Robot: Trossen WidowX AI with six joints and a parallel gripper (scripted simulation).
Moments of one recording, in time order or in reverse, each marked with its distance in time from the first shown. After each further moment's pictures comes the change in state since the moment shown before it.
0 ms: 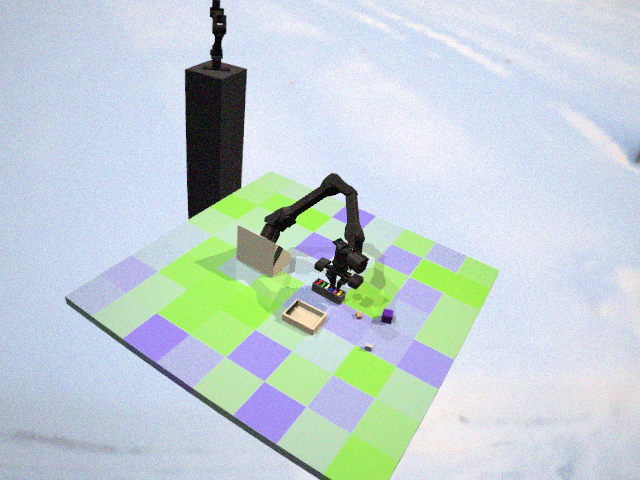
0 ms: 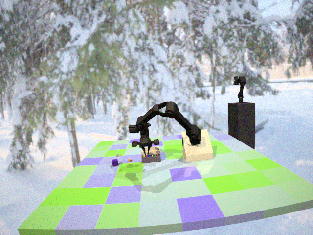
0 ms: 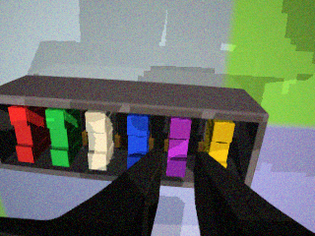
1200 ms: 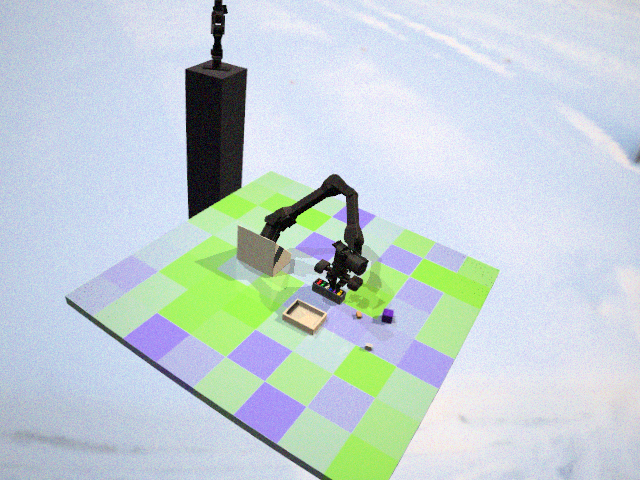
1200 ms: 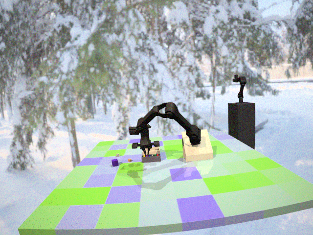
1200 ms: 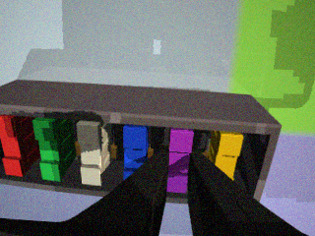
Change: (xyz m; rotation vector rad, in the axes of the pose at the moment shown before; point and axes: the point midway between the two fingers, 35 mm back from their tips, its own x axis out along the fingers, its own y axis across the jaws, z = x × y) arm 0.012 0.001 0.000 0.002 -0.001 0.001
